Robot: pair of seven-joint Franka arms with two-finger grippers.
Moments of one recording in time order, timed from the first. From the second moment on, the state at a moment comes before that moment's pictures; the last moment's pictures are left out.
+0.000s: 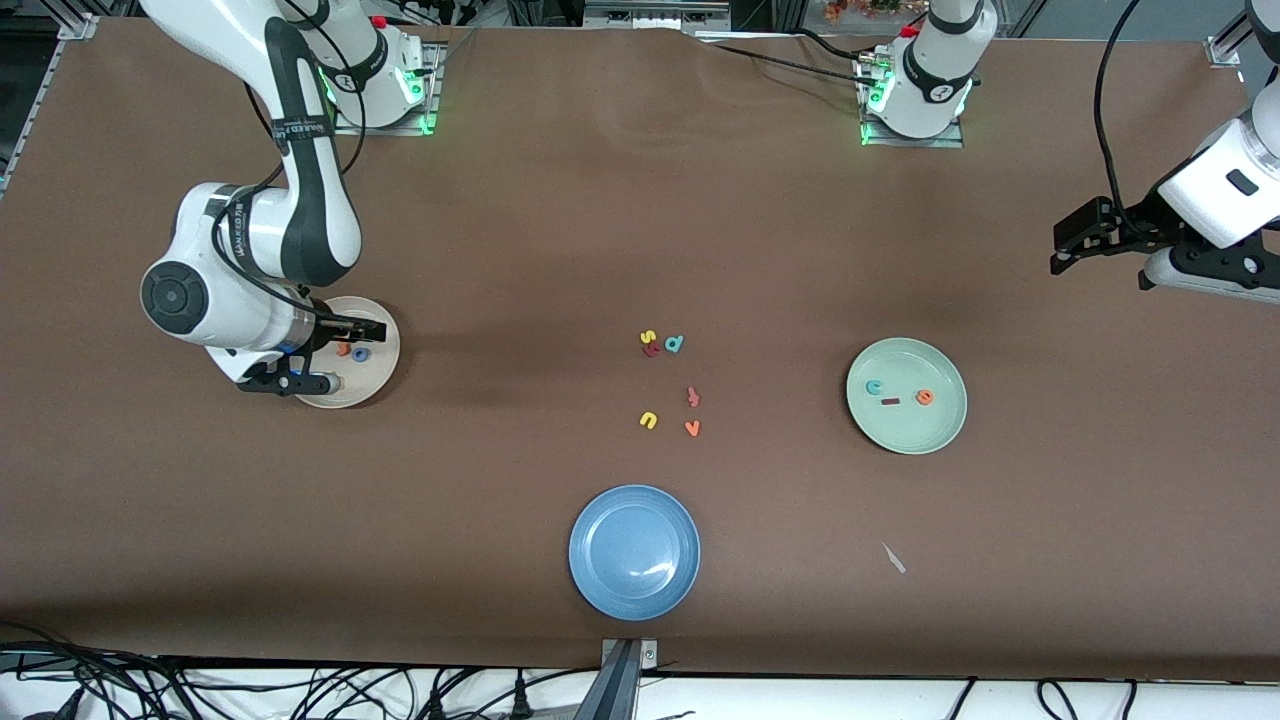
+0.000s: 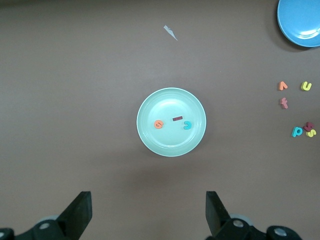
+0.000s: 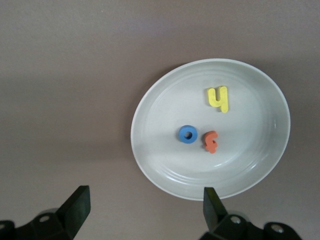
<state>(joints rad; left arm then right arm) -0.03 0.02 -0.01 -1.62 -0.03 1.65 0.09 0.81 0.45 -0.72 -1.90 0.37 1.96 -0.01</state>
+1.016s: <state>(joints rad) -0.03 0.02 -0.01 -1.62 -0.03 1.62 0.06 0.15 0.17 -0.07 -1.86 0.04 1.86 0.09</state>
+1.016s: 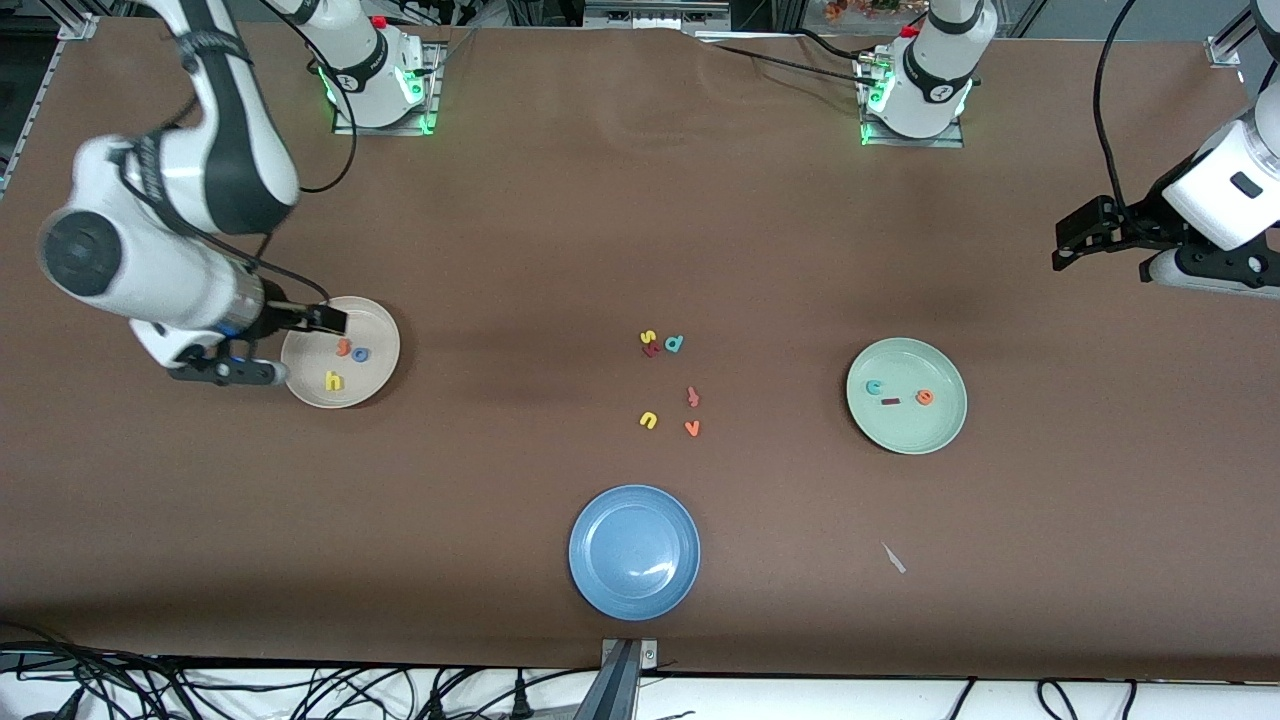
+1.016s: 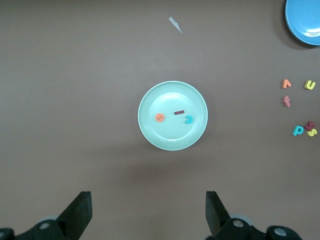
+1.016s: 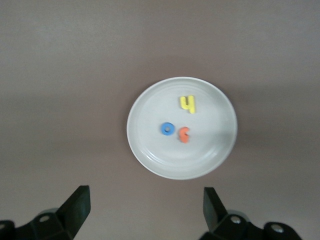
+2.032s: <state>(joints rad) -0.03 0.02 -0.01 -1.62 -0.03 1.61 0.06 0.09 -0.09 -0.07 -1.77 -0.06 1.52 -0.01</state>
